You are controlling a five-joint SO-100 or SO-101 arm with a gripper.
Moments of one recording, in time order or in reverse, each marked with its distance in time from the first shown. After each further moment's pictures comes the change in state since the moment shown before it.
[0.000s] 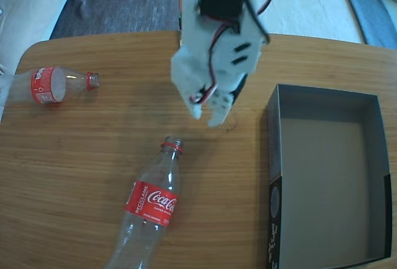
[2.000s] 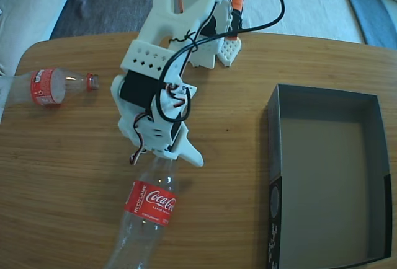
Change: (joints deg) arm 16.6 -22.1 9.9 -25.0 -24.6
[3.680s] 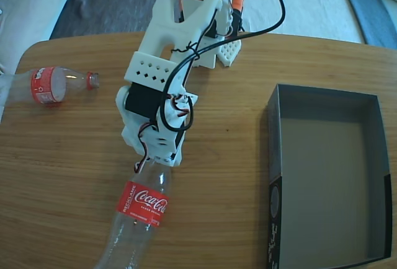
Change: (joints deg) arm -1.4 -2.8 -0.1 -4.0 0.5
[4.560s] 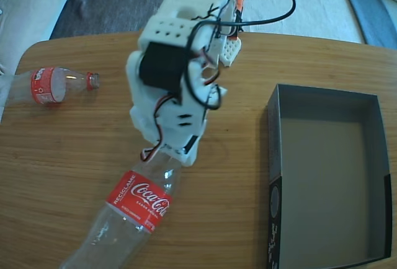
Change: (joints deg) arm -6.9 6.9 -18.4 21.1 18.2
